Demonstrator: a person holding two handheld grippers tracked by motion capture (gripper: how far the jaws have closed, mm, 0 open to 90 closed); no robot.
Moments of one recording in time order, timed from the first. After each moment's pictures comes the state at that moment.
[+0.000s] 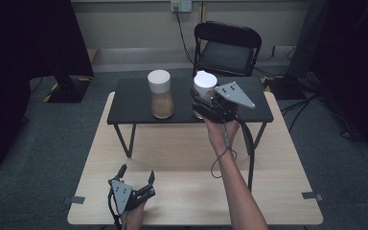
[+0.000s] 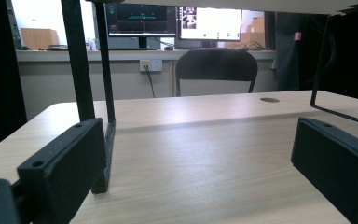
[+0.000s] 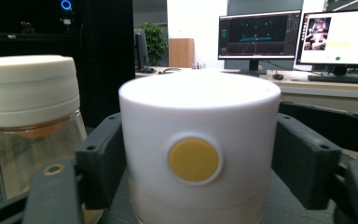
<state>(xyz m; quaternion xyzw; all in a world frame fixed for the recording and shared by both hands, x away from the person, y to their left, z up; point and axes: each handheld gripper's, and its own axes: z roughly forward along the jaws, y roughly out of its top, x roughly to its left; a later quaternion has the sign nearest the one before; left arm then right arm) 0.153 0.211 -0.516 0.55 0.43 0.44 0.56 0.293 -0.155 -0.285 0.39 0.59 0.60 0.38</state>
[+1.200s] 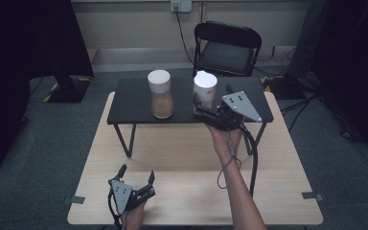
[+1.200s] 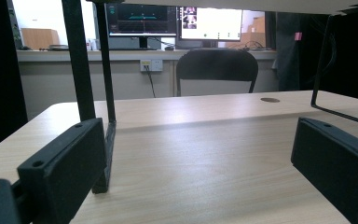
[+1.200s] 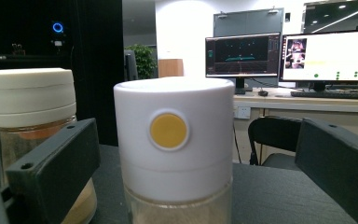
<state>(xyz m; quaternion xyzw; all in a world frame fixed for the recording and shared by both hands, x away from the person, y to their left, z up) 0.153 0.210 -0.516 0.55 0.44 0.44 0.56 0.271 -0.159 -0.309 0.39 0.55 0.62 0.41</state>
